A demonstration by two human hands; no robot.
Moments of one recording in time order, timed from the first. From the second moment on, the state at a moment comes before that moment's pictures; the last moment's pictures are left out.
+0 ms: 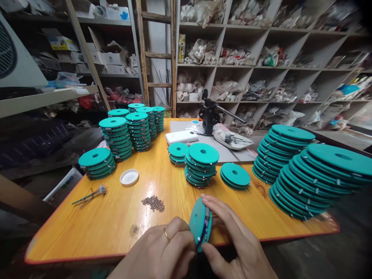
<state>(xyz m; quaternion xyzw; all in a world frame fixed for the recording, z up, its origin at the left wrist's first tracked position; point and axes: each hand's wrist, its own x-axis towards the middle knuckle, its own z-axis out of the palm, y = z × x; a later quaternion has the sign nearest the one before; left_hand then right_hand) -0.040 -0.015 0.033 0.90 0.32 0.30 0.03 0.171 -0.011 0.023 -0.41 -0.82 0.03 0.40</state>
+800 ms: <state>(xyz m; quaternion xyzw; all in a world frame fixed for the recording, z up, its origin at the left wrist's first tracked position) -0.003 0.001 0.020 0.77 0.35 0.48 0.24 0.182 0.006 0.076 -0.29 -0.91 -0.05 0.30</state>
